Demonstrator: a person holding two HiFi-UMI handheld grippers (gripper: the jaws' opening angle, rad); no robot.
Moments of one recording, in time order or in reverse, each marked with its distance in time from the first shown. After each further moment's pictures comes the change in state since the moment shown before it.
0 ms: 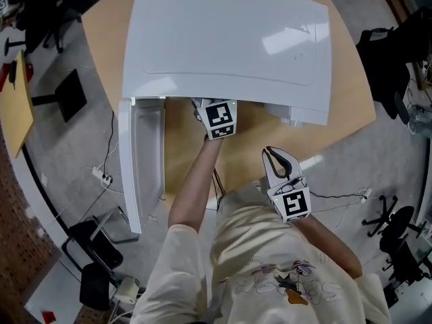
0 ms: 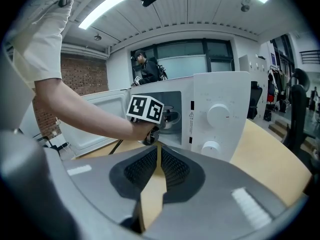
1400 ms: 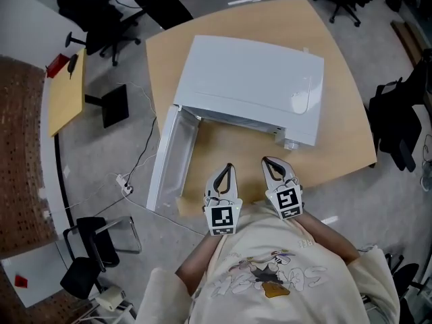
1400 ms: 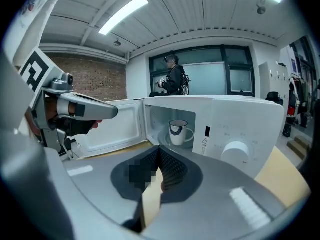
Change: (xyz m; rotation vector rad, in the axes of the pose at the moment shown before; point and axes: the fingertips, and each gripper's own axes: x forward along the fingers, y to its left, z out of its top) left arm -0.261 -0.054 0.055 -0.014 0.166 0.041; right arm 0.008 0.009 0.035 -0.101 -0.004 0.176
